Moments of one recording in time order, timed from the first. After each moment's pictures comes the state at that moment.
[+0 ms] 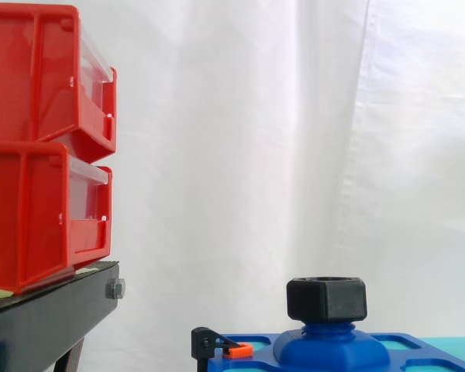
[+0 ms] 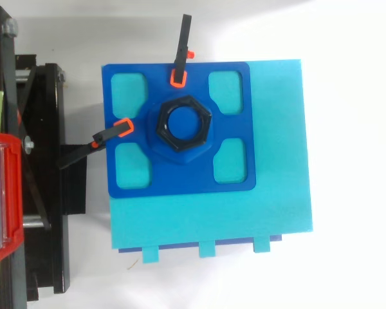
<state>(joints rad) -0.01 -1.55 -1.70 -3.21 -1.51 -0.86</state>
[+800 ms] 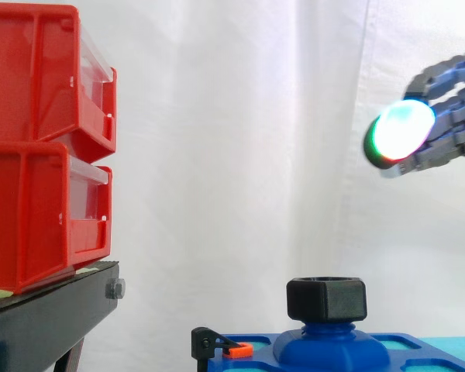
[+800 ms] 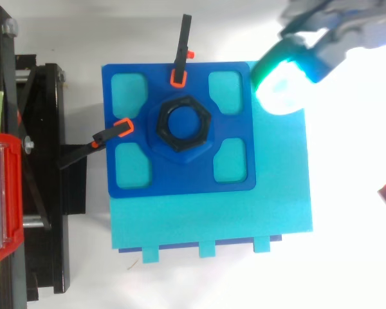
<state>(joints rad) 0.06 -1.82 -1.56 -2.96 -1.43 -0.84</state>
